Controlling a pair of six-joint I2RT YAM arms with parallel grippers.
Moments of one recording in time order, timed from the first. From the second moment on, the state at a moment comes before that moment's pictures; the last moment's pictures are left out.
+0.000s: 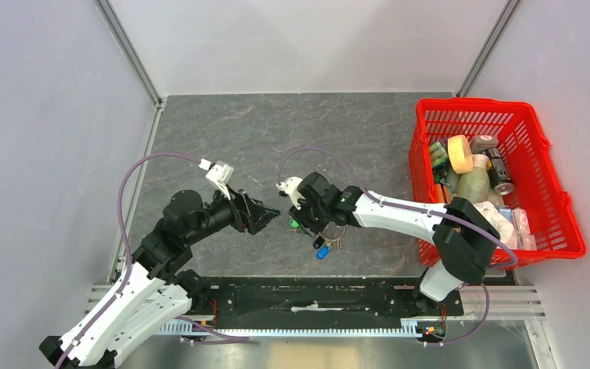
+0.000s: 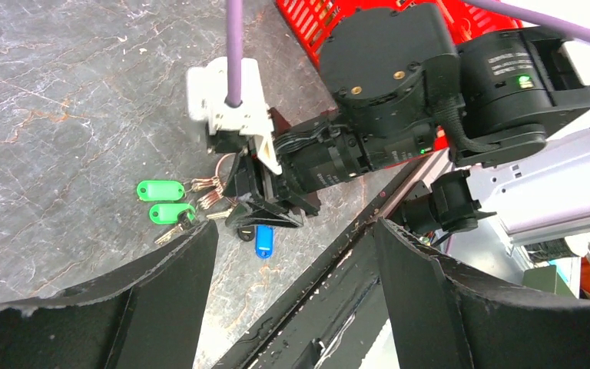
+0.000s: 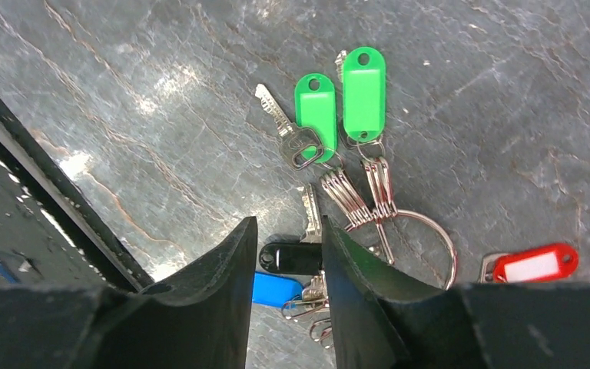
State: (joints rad) left arm -0.64 0.57 0.68 -0.32 0.26 -0.55; right arm 0.95 1.59 1.04 -0.40 -0.07 0.04
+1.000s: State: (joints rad) left arm -0.64 0.56 0.68 -0.35 0.26 -0.53; right arm 0.95 1.73 1.06 -0.36 -0.13 -0.12
